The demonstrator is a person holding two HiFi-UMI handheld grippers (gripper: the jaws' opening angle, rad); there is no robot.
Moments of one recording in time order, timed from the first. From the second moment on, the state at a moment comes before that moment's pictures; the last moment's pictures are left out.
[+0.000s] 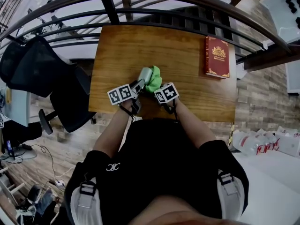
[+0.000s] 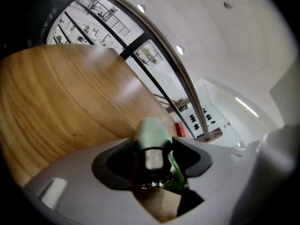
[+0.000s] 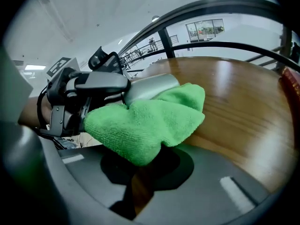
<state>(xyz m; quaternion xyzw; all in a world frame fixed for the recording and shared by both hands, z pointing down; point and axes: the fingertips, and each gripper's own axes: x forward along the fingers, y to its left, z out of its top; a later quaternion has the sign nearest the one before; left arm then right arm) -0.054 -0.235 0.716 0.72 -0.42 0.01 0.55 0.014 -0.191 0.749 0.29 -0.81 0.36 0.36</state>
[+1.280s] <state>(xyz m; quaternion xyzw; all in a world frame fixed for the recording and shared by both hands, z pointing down) -0.009 -0.291 0.656 0.84 -0.41 0.29 0.21 0.121 -0.224 0.566 0.49 -0.83 0.25 0.11</state>
